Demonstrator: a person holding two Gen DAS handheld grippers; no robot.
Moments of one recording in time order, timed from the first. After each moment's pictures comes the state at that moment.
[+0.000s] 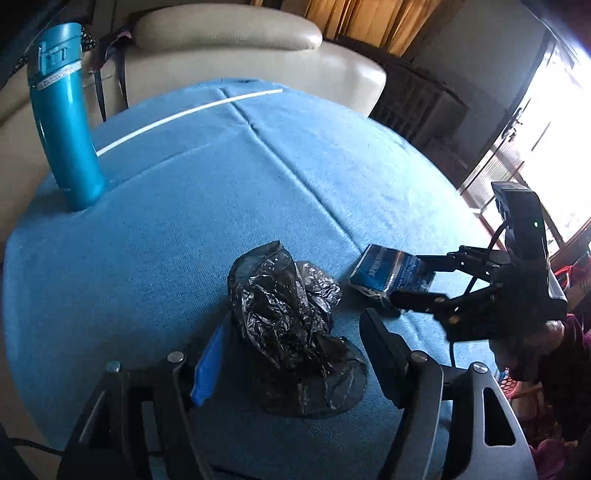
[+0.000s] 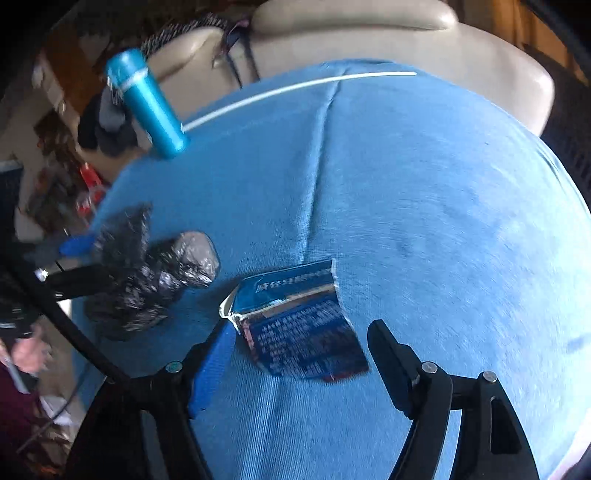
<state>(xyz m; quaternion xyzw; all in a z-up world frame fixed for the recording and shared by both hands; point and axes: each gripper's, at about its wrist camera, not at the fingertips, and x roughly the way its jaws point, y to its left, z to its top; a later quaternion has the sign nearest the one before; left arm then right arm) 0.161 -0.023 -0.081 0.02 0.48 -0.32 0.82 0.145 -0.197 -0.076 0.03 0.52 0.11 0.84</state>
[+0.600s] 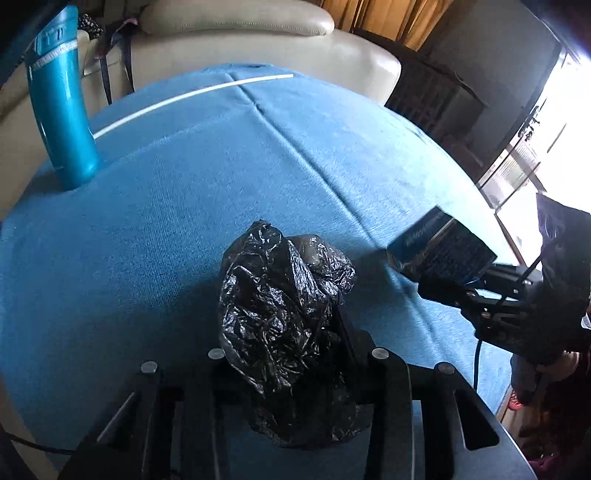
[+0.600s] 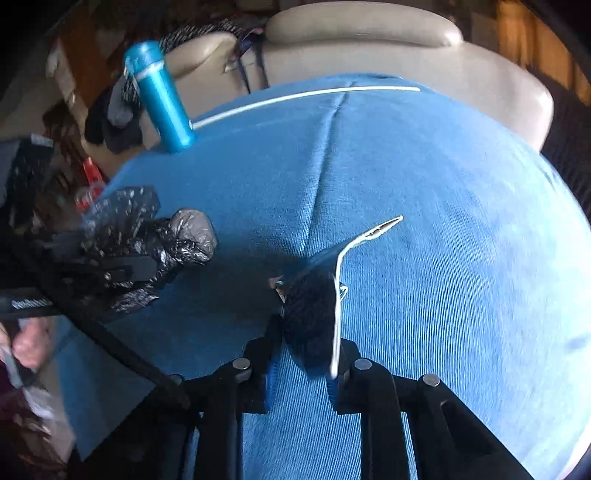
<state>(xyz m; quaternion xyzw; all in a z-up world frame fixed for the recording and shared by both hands) 0.150 -0.042 -0.102 0.02 0.49 -0.28 0.82 0.118 -0.212 -0.077 0.04 0.48 0.12 0.87</state>
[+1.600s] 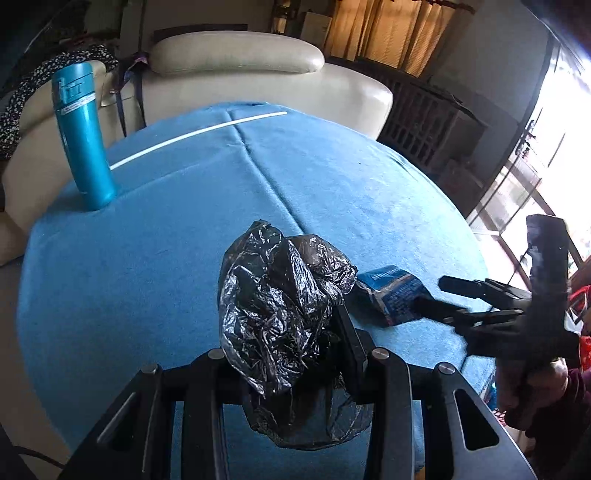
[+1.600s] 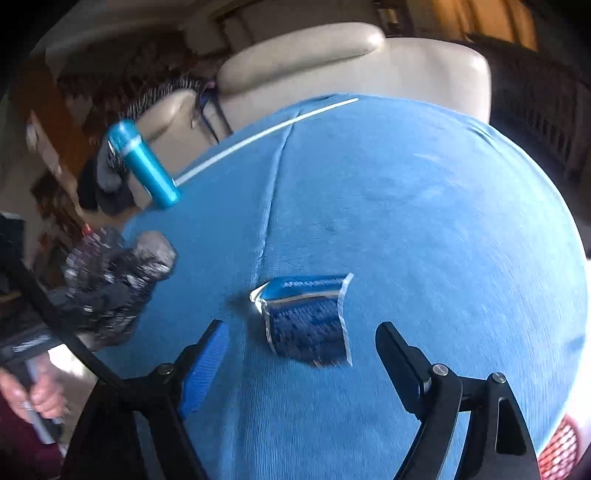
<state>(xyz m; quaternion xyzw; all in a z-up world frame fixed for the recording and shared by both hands) 0.098 -0.058 -0.051 0.01 0.44 -0.26 0.86 0.070 -0.260 -0.053 0.11 0.45 0.07 0.88</state>
